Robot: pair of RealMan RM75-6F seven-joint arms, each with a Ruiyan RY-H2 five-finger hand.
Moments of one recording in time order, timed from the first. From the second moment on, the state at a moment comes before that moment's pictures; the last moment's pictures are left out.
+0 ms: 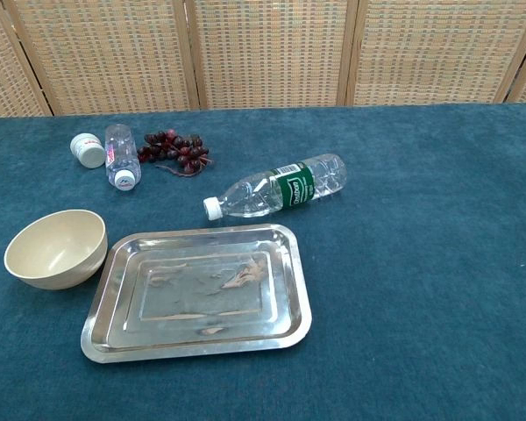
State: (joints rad) left arm -0.19 -1.07 0.01 -1.63 1.60 1.33 0.10; right arm 0.11 -0.97 0.08 -1.81 -1.47 1.43 -0.03
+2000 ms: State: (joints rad) left arm -0.53 -1.30 0.08 -1.23 1.82 1.29 -0.18; right arm 0.17 -1.05 0.11 -1.77 -1.30 1.33 -0.16
